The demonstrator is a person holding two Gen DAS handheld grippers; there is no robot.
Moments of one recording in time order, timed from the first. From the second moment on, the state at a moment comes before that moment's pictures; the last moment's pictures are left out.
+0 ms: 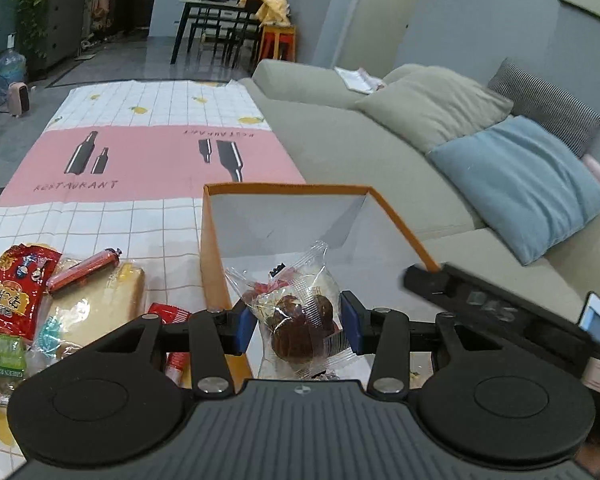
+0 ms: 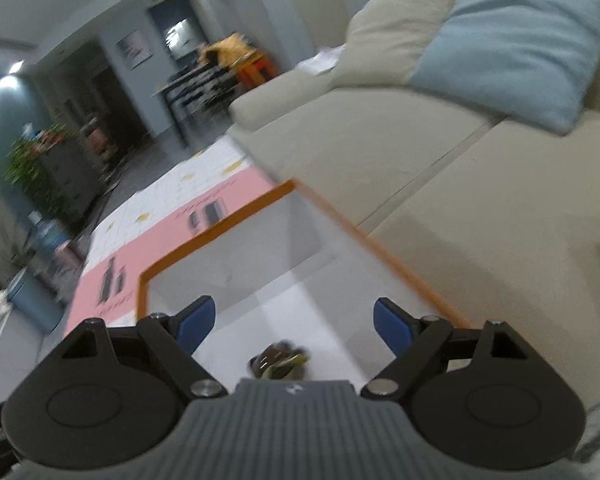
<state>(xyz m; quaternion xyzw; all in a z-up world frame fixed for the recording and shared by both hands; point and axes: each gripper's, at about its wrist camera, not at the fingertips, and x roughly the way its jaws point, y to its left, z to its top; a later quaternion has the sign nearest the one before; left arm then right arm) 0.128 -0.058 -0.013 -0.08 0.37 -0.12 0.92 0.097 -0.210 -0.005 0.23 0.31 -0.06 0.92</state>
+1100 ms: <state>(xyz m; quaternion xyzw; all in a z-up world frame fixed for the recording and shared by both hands) 0.077 0.012 0.033 -0.06 0.29 -0.05 0.95 0.074 -0.159 0.009 0.14 0.25 0.04 0.96</state>
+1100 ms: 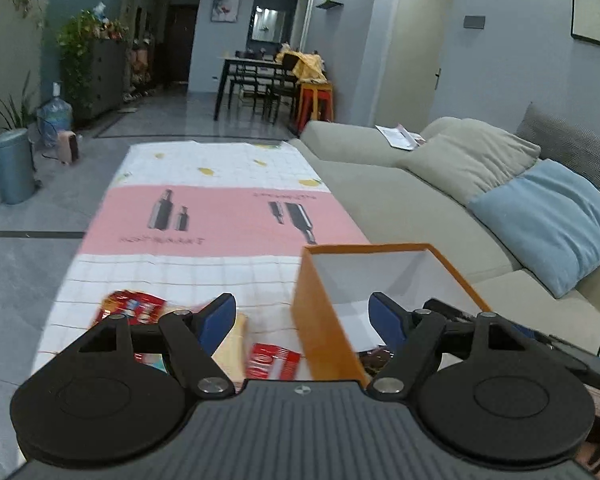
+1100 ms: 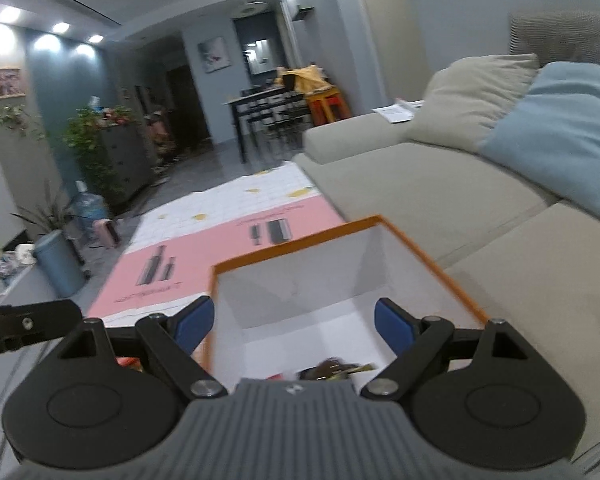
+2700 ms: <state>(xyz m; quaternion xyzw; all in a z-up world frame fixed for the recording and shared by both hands) 0.060 0.190 -0.036 -0.08 0.36 0.08 0.93 0.072 0.023 -0.069 -0.05 0.32 0.20 0.92</state>
